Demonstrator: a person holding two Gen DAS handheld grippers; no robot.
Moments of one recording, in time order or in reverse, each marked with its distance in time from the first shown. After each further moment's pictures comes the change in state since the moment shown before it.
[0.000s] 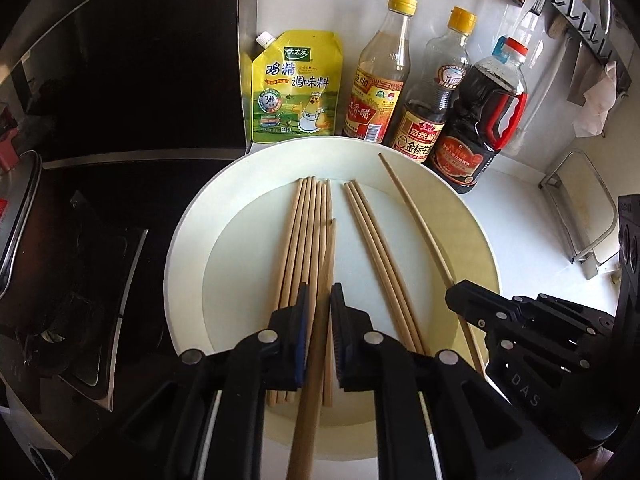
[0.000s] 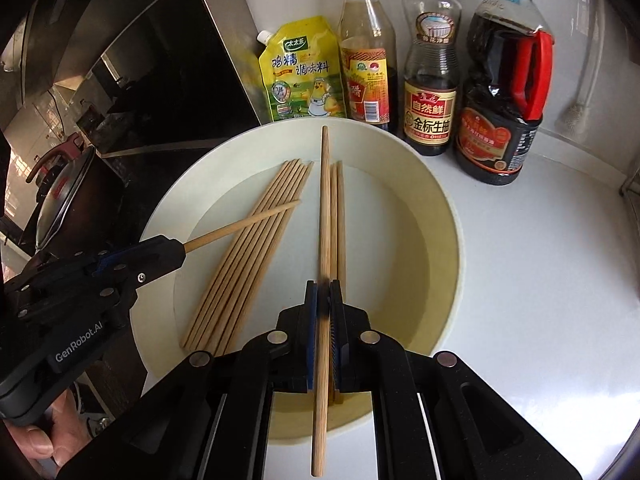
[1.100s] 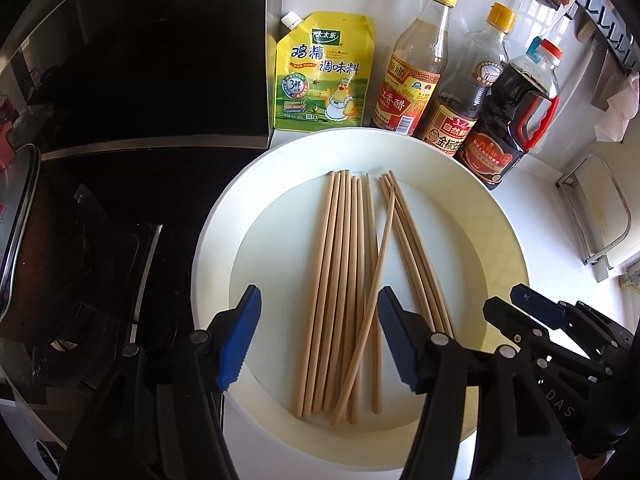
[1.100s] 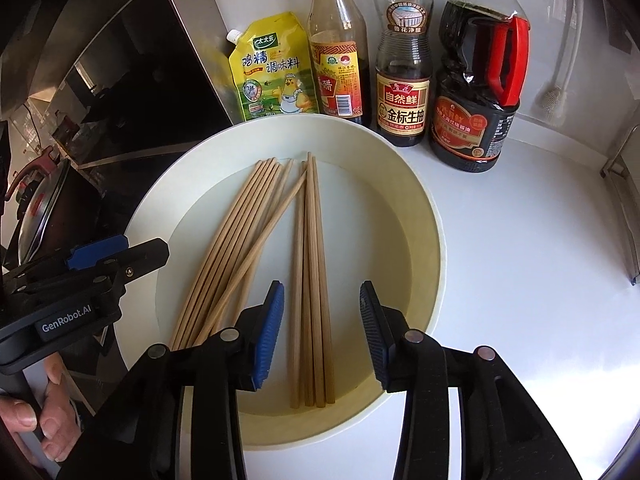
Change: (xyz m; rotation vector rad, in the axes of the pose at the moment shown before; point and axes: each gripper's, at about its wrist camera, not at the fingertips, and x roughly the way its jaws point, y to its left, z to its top) left arm 0.013 0.027 0.014 -0.022 0.062 0.023; right arm -0.001 -0.005 -0.008 0.063 0.000 -0.075
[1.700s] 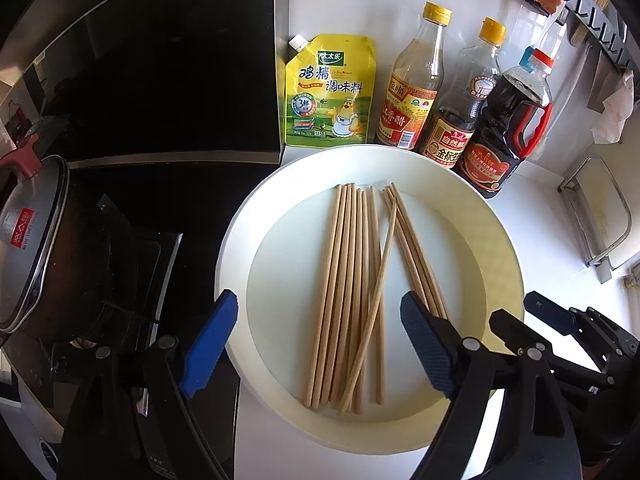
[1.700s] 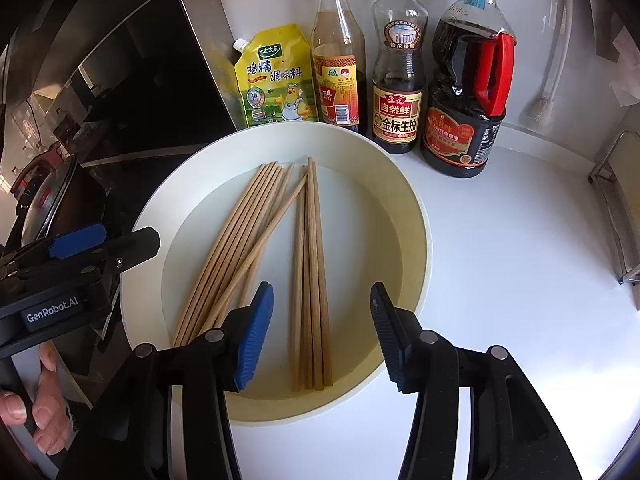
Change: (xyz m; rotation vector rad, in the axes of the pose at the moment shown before) left arm -0.023 -0.002 -0.004 0.009 -0.046 0.046; right arm -0.020 0.005 -0.008 -0.020 -0.030 -0.025
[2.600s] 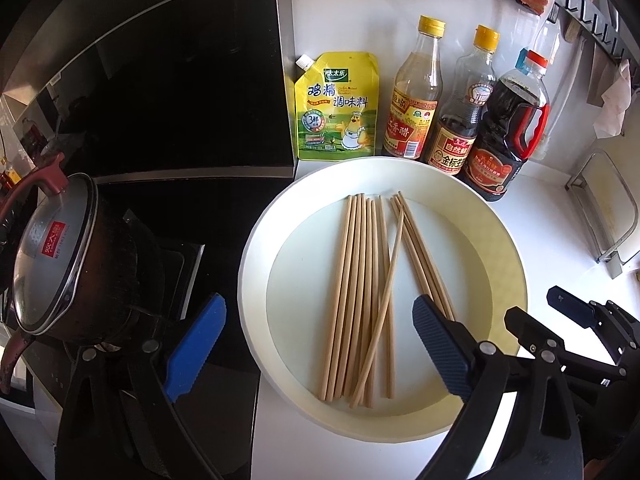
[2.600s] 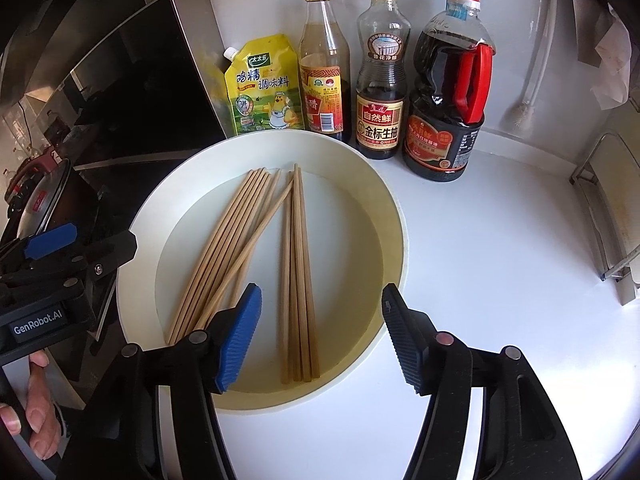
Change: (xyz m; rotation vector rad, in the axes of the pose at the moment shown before) left arm -0.023 -0.005 -0.004 0.031 -0.042 0.075; right arm -0.014 -0.001 -0.003 0.010 -0.013 -0.054
